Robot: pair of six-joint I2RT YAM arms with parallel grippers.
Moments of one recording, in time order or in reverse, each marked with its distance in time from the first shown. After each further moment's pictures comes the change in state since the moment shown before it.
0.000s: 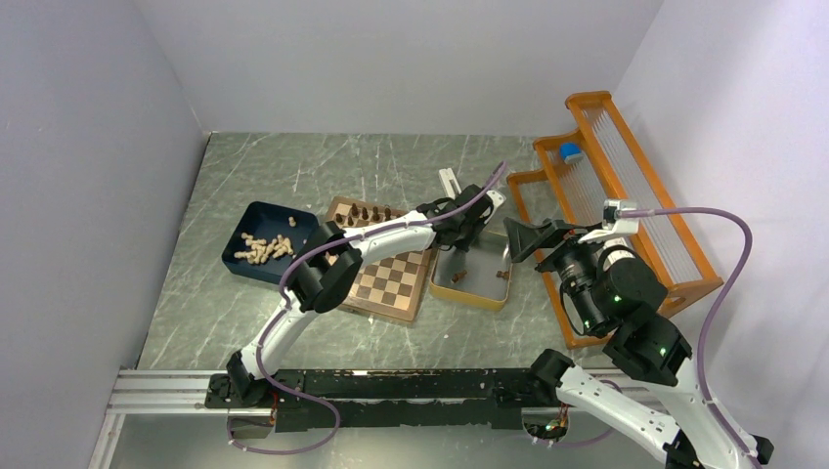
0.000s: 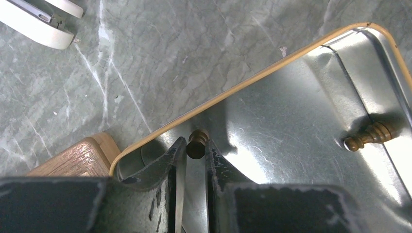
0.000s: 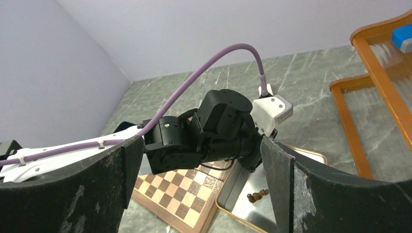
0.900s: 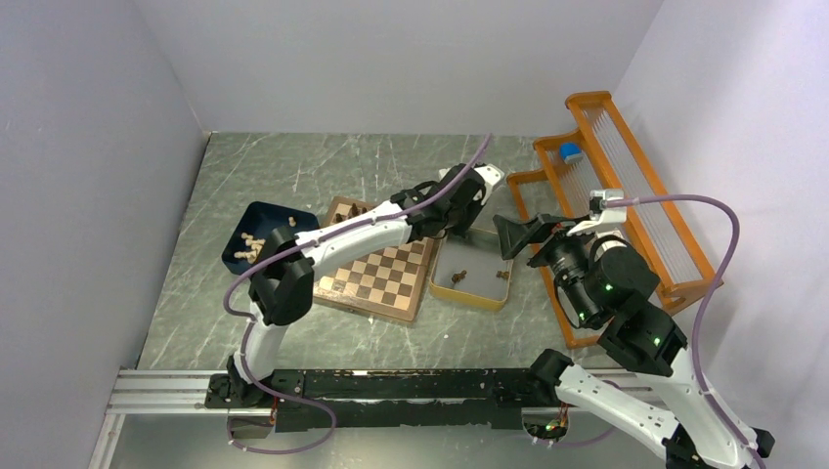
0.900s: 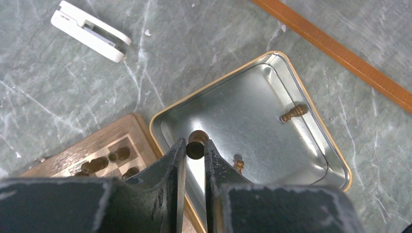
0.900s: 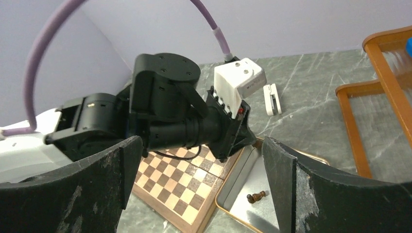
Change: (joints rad) left arm -0.019 -0.269 -0.084 -0.043 0.001 -0.034; right arm 0.000 0.061 0.039 0.001 -0.045 -0.040
